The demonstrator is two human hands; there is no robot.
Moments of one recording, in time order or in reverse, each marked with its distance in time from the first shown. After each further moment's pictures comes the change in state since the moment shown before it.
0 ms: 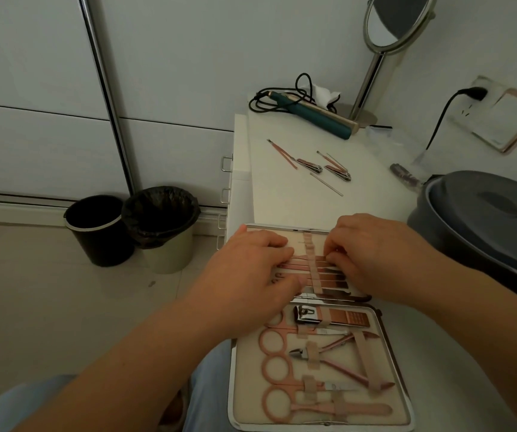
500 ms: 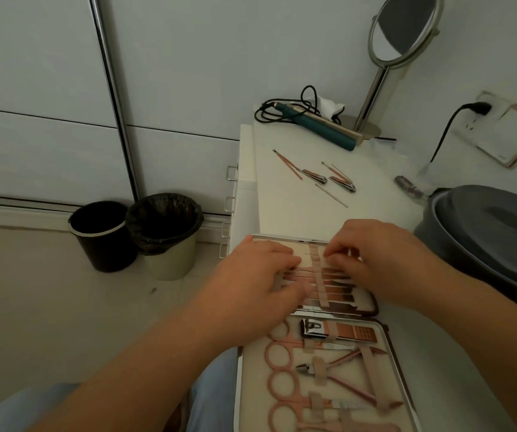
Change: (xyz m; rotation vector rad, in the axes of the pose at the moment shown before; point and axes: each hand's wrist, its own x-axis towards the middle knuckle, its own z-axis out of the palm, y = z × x) left_hand 0.001 -0.003 -0.002 -0.090 0.035 -0.042; right_hand 0.007 0.007 -0.002 0.158 0.058 0.023
